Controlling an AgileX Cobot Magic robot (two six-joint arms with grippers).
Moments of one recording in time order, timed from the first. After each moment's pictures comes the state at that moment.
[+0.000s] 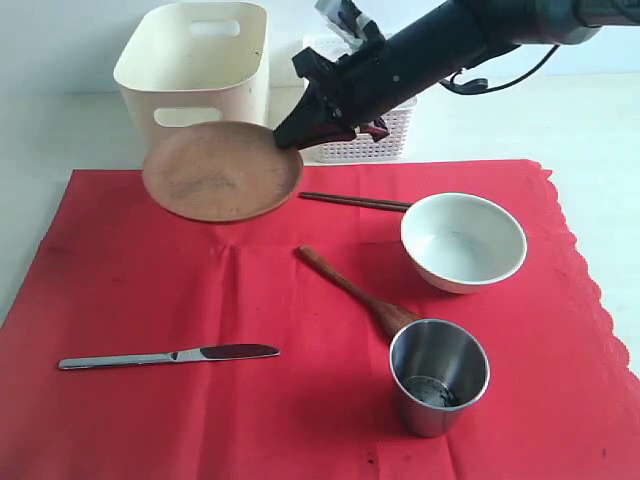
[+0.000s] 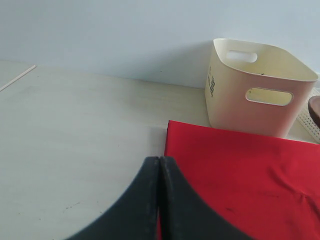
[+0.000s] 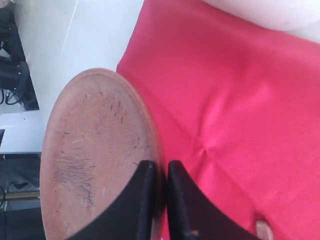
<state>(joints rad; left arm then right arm) 0.04 0.01 0.00 -0.03 0.26 -0.08 0.43 2.25 -1.71 1.11 1.15 -0.67</state>
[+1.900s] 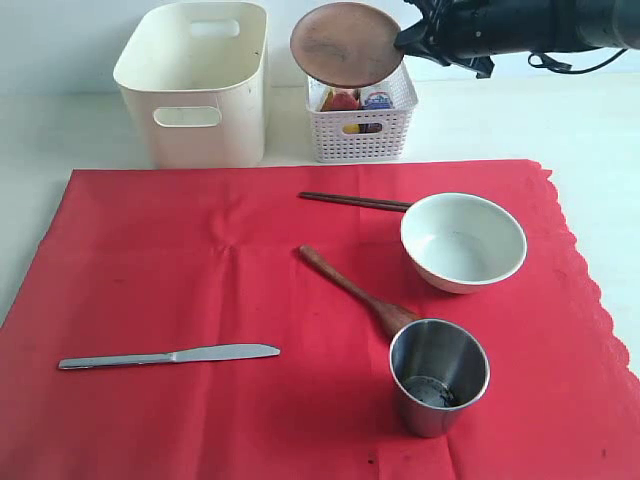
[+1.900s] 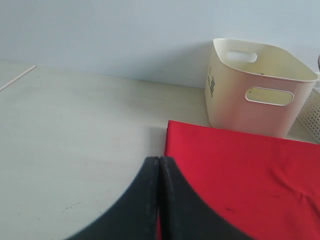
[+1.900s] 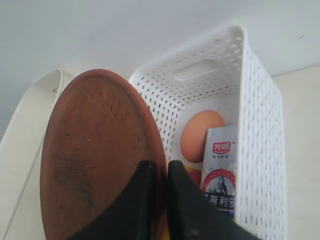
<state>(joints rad) 0.04 0.01 0.00 -0.03 0.26 -0.08 0.20 2.37 -1.85 1.39 0.64 -0.77</state>
